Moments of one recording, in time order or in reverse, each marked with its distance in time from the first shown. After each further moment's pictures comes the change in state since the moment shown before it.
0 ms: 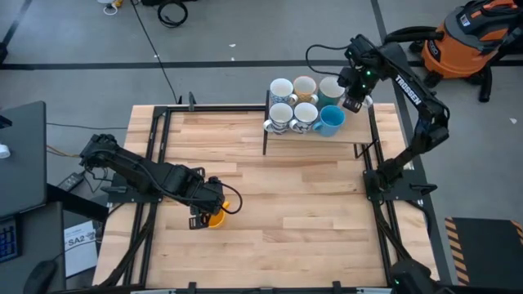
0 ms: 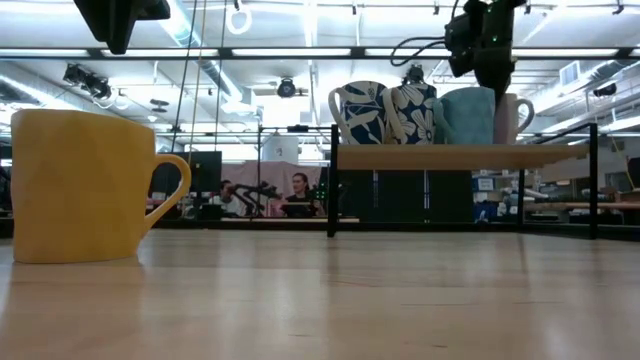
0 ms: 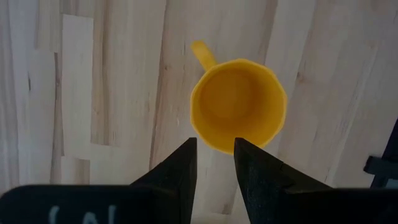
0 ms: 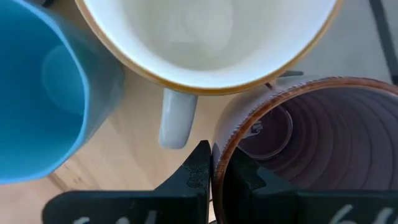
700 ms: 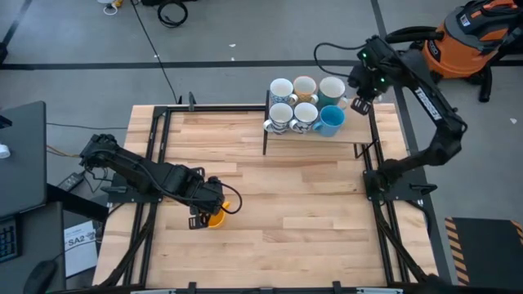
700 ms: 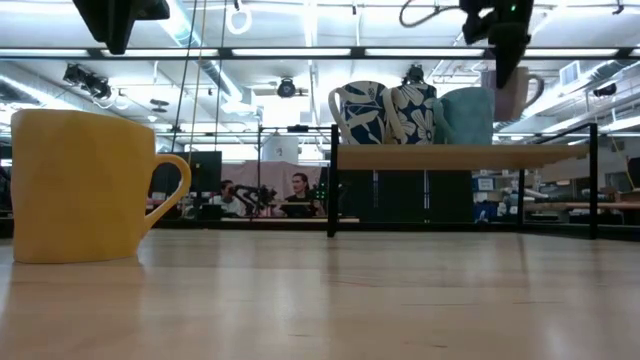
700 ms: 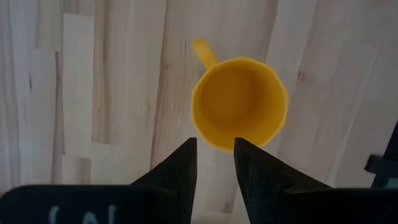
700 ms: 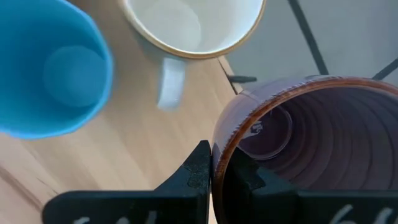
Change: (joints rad) left arm 0.000 -0.001 0.000 -0.006 0.000 0.000; right arm 0.076 -0.174 0.000 0.015 0.128 0.061
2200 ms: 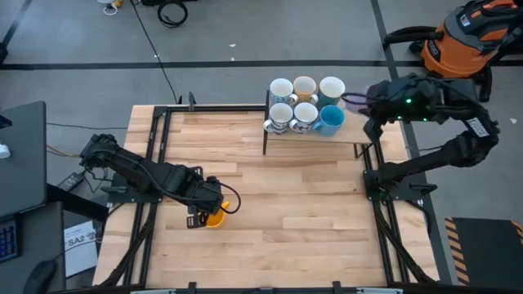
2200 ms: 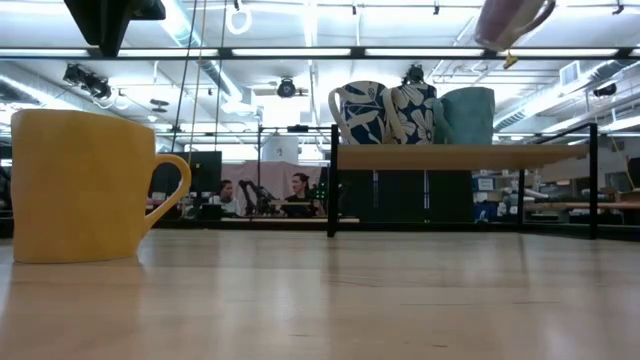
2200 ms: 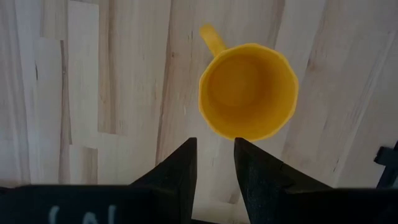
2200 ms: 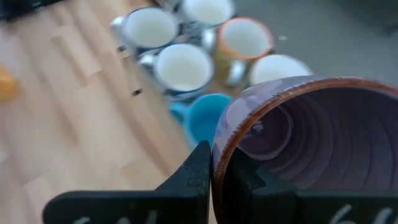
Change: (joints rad) left arm 0.000 0.000 0.000 -0.039 0.000 0.001; right arm 0.776 -0.262 0.105 -0.035 0.236 0.702
